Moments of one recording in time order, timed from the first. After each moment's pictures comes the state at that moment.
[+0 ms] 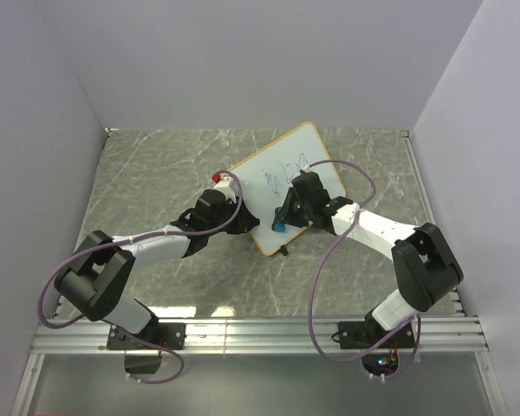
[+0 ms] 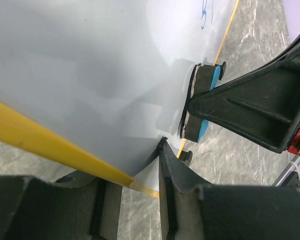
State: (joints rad) left arm -0.64 1.50 0.70 0.28 0.14 -0.62; right arm 0.58 1.56 0.95 -0.21 -0.02 0.78
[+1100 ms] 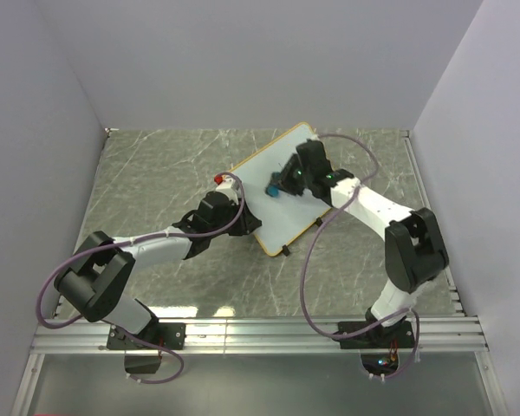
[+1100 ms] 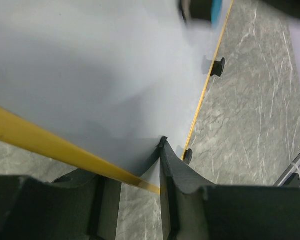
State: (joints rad) left arm -0.67 1.50 0.70 0.28 0.10 -0.64; right arm 0.49 1.72 1.29 -0.23 -0.08 0.91
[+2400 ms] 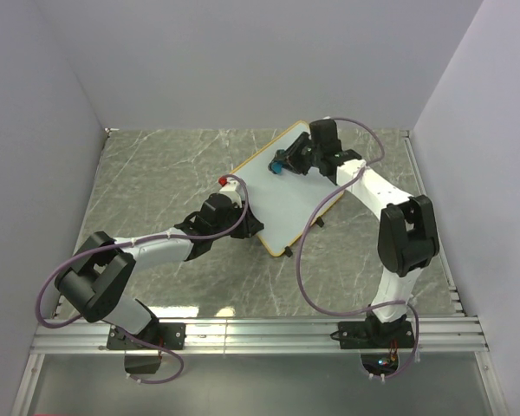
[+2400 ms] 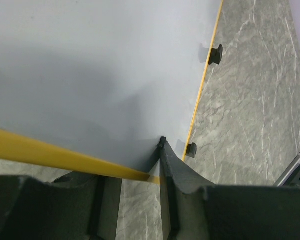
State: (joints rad) left arm -0.69 1.50 0.70 0.28 0.09 -0.60; right arm 0.37 1.84 1.47 -0.27 -0.21 0.98
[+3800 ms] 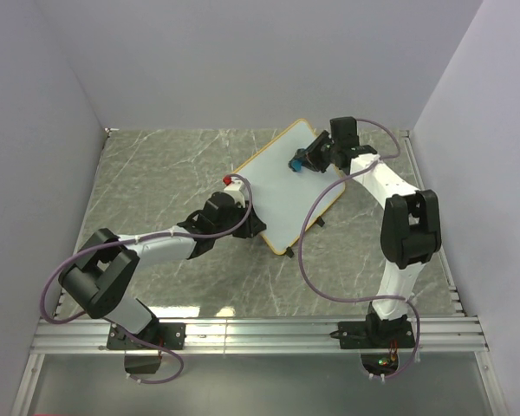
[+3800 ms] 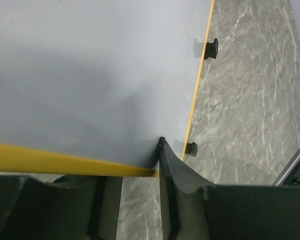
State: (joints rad) left arm -0.70 1.53 0.73 0.28 0.12 -0.57; right arm 0.22 1.88 1.48 -0.30 -0.26 0.96
